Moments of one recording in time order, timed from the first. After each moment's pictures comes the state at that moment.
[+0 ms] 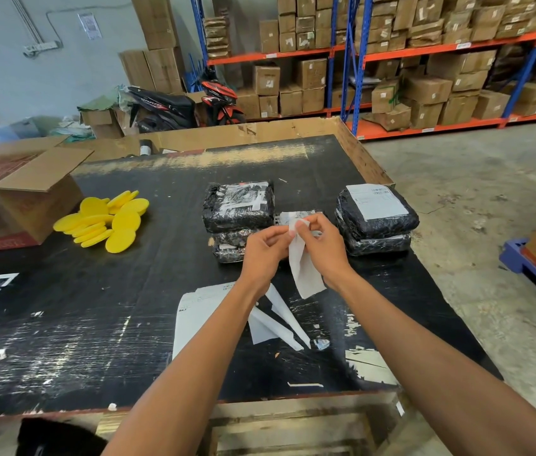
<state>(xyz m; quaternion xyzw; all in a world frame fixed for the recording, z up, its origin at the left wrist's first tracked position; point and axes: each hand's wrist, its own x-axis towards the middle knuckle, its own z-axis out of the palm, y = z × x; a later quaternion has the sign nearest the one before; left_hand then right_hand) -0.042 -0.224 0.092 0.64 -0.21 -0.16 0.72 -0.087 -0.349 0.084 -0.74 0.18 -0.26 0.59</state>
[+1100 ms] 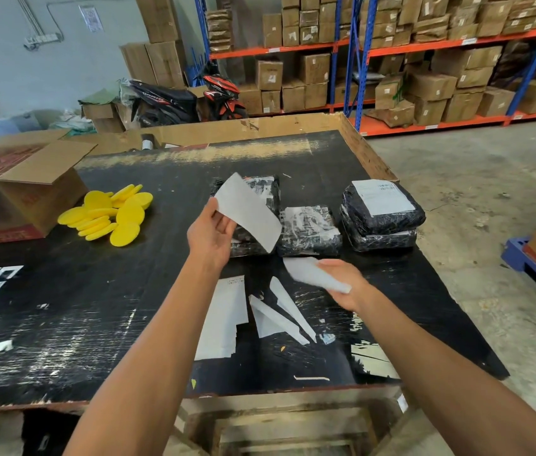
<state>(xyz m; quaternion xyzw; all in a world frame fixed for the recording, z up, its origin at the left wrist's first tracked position) 0.011 -0.164 0.135 0.37 0.10 -0.12 0.92 -0.110 -0.362 0.031 -0.53 0.36 -0.06 0.76</state>
